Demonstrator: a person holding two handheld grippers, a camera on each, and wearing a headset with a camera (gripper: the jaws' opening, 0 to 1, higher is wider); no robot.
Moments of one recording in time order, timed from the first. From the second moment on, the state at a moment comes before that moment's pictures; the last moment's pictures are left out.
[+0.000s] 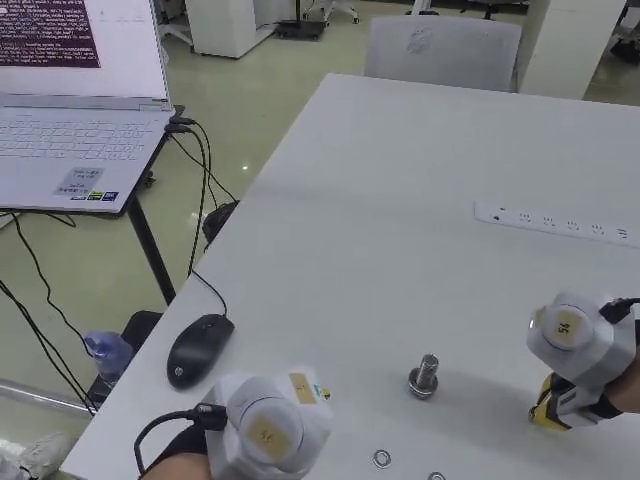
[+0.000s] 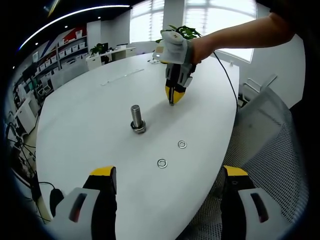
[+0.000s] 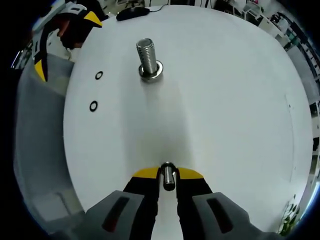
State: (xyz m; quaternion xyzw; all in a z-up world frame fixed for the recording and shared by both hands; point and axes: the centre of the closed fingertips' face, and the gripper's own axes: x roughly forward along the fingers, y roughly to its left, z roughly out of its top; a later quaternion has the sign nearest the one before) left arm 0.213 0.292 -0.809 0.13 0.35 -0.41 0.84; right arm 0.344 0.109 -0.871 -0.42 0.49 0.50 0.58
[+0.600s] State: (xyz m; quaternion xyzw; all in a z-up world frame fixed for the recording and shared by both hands) left arm 0.211 0.292 -0.809 0.13 0.35 -0.41 0.84; right arm 0.345 0.111 -0.871 -0.42 0.49 0.50 0.58
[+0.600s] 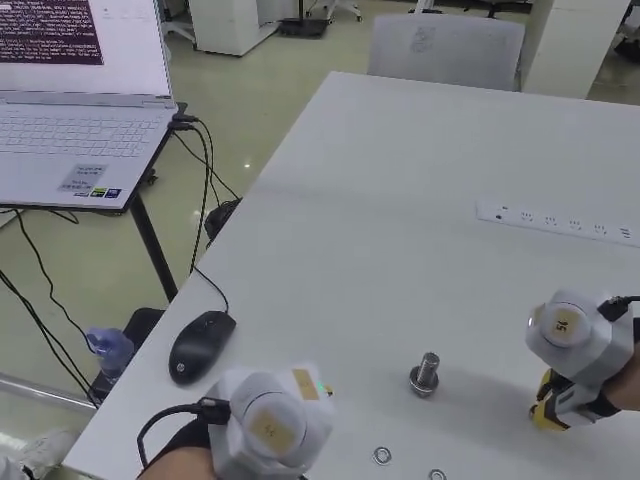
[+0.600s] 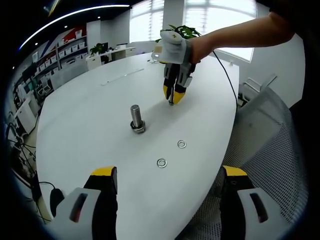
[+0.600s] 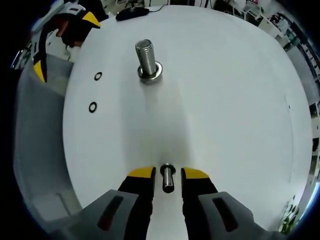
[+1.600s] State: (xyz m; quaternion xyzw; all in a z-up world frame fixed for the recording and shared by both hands) left arm 0.194 0.280 -0.791 0.13 0.33 -0.40 0.84; right arm 0.327 0.154 -0.817 -0.40 0.44 0.53 0.60
